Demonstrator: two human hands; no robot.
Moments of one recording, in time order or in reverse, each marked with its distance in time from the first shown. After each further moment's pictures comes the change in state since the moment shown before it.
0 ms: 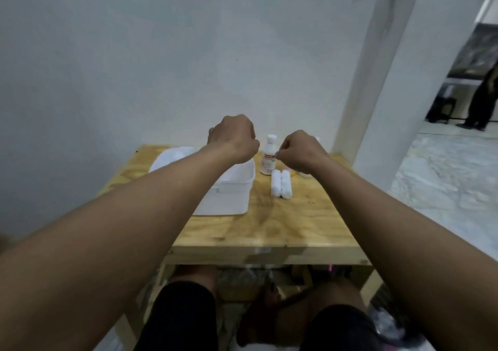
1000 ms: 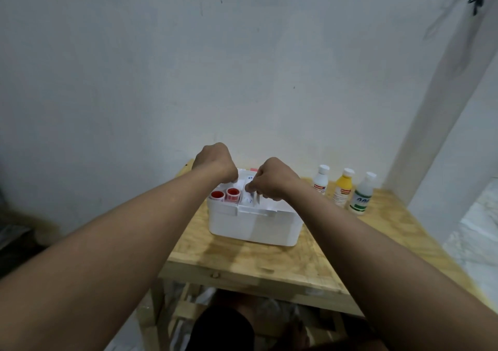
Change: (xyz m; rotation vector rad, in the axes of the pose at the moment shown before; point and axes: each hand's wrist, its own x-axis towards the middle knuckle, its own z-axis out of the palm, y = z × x) left_hand 0.007 -0.126 -0.046 0.016 -0.036 -0.447; right_hand -0.006 -0.139 0.076 0.095 -0.279 -0.141
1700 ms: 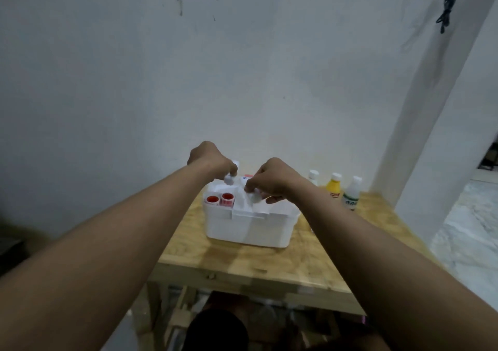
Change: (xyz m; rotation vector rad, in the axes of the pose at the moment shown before) left_hand -0.020 0.006 -0.029 -0.261 -0.004 -0.043; right_hand -0.027 -0.009 -0.028 0.152 -0.021 0.073
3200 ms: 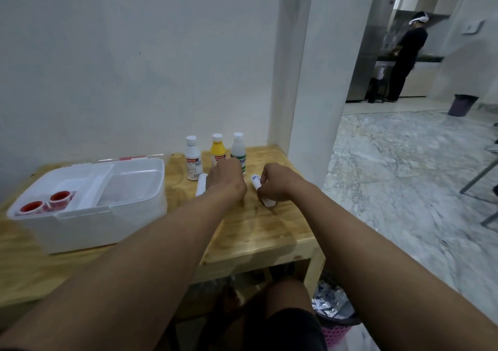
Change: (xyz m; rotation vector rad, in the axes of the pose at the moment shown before) left_hand -0.083 0.134 0.275 0.400 -0.160 0.496; right_hand -0.034 0.255 -0.118 -0.279 0.119 0.229
